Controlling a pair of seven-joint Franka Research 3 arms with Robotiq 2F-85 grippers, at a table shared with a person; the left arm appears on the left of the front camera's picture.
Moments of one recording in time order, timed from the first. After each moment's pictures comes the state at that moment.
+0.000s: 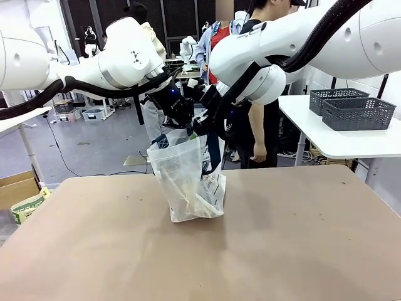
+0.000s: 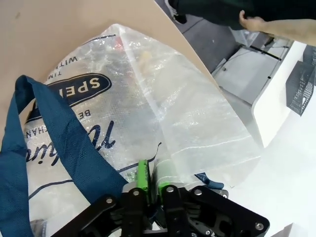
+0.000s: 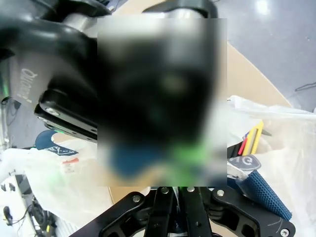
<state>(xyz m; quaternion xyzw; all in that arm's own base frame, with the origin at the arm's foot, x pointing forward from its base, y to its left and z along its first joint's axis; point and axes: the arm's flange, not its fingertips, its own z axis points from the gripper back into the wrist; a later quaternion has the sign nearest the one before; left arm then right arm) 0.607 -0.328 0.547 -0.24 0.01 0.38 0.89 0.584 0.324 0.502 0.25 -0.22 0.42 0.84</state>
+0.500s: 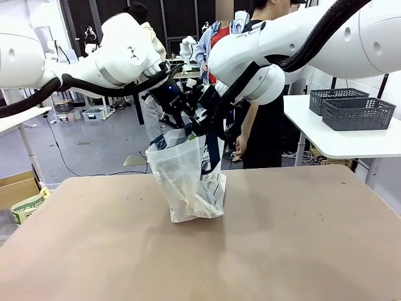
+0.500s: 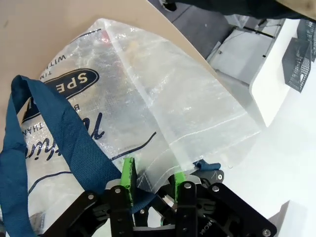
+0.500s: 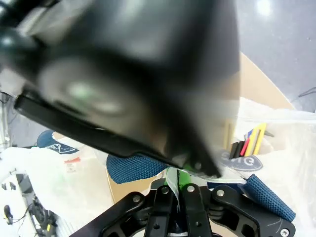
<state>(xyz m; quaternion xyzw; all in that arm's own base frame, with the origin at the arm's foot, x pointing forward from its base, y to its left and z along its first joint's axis) 0.603 -0.322 0.556 -0.26 0.00 0.32 0.91 0.583 0.326 0.503 0.25 -0.22 0.42 0.84</state>
